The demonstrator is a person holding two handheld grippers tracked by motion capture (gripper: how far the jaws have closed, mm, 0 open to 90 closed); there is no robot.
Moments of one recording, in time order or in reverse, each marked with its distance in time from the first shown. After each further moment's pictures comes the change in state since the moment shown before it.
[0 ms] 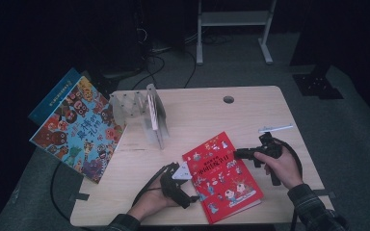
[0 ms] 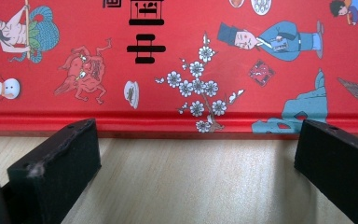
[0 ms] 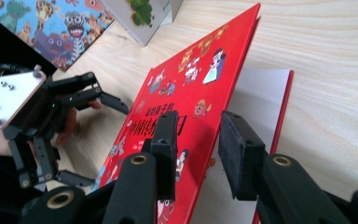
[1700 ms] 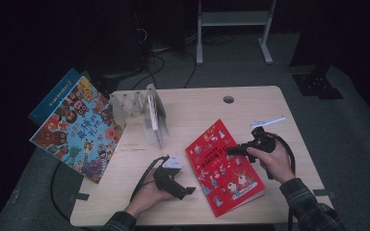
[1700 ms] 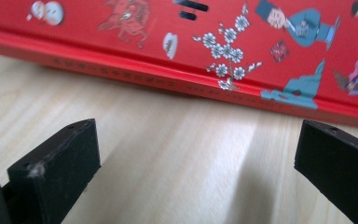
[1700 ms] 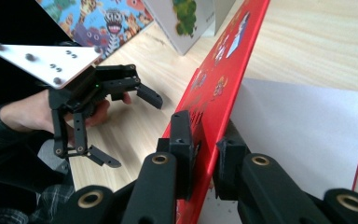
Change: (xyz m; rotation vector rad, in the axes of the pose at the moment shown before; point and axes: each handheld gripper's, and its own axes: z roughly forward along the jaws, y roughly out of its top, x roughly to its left) left arm 0.026 -0.003 -0.015 -0.072 -0.021 -0.201; right arm 0.024 0.024 0.002 0.005 0.092 -0.123
